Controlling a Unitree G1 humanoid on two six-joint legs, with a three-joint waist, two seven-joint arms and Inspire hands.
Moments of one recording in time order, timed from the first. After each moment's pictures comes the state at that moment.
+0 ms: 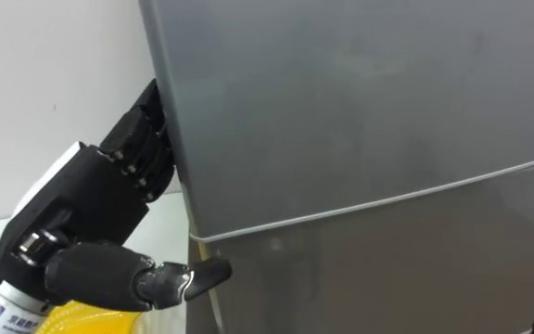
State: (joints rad) left arm -0.13 0.34 -0.01 -0.48 -0.48 0.08 -0.34; right arm 0.11 -0.26 -0.04 1.33 -0.37 0.16 0.21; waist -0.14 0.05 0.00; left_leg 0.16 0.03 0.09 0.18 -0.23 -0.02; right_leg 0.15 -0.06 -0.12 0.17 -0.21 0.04
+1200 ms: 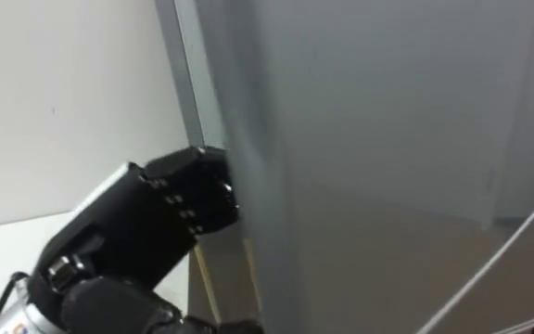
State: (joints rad) left arm -0.13 0.35 -0.13 -0.48 -0.64 0.11 -0.52; right arm 0.07 -0.29 -0.04 1.33 -0.38 0.15 0.20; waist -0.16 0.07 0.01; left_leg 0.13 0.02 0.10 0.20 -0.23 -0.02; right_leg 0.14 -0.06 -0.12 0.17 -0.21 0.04
